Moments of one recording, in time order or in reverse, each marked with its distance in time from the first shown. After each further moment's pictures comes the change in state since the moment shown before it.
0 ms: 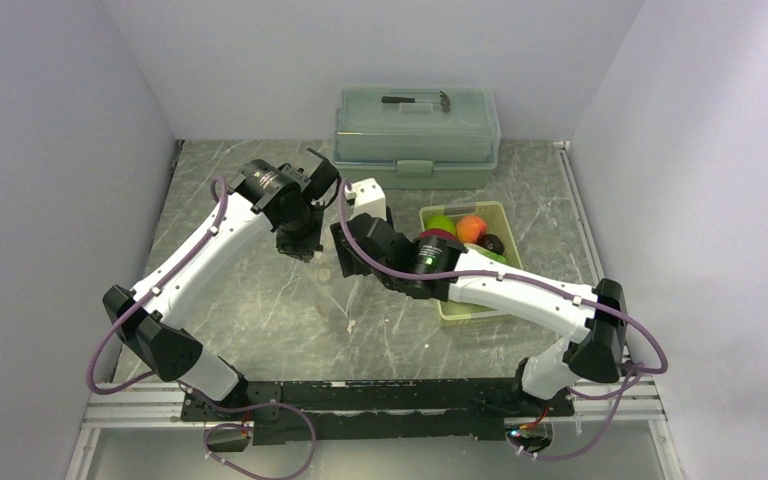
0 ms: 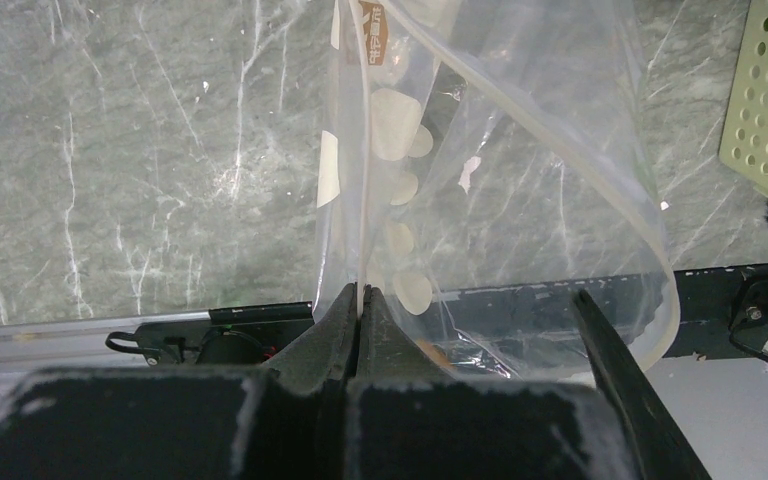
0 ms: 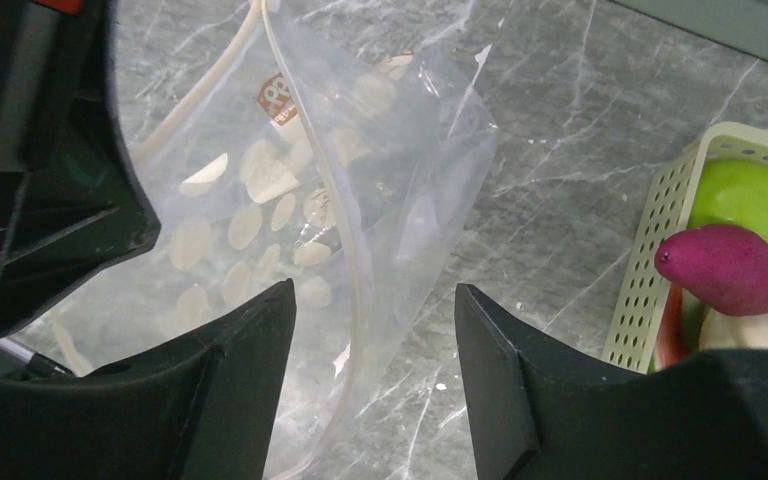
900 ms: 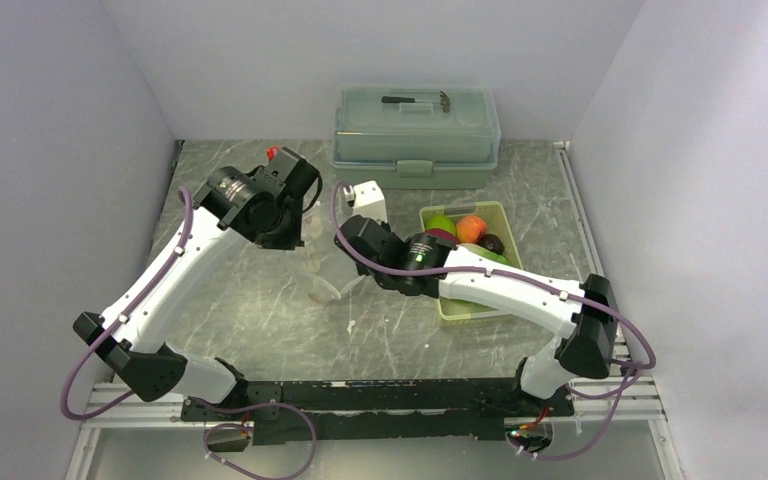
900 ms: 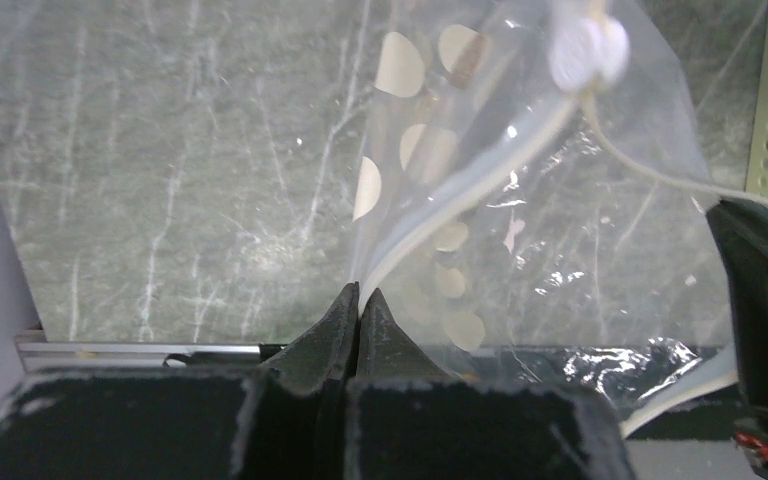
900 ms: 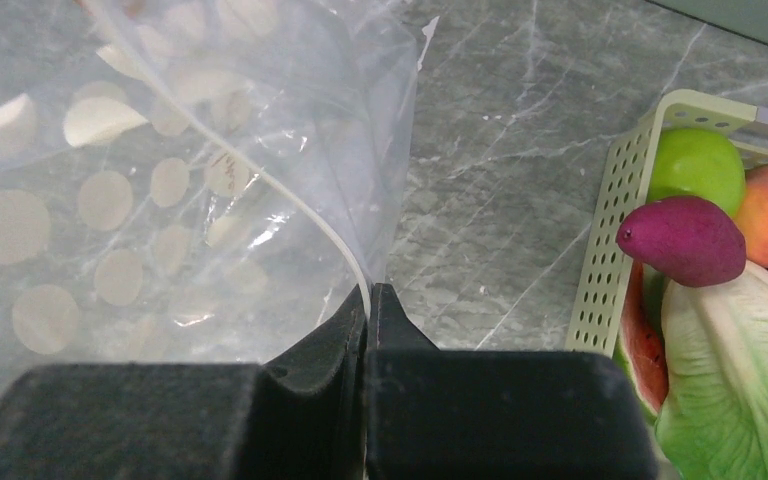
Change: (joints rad) left arm -0.001 -0.116 0.016 -0.003 -0.173 0.003; right arm -0.021 0.056 0.008 -0.064 0.059 0.029
